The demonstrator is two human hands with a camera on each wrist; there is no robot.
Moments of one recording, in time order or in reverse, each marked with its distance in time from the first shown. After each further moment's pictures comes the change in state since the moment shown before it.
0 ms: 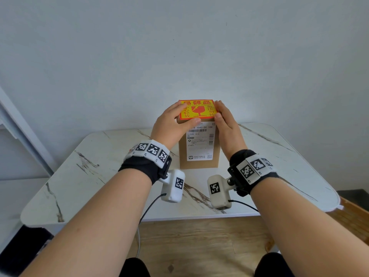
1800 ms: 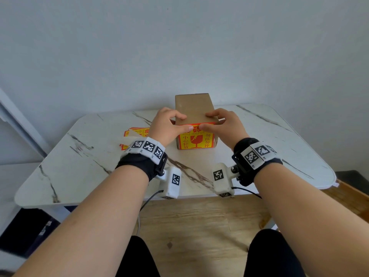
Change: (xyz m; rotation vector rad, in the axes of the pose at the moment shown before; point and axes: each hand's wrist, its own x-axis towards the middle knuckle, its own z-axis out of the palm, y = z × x) left_hand -0.022 -0.040 0.028 -0.002 -0.041 -0.072; right_hand -0.013 0.036 -0.015 -0.291 -0.104 0.197
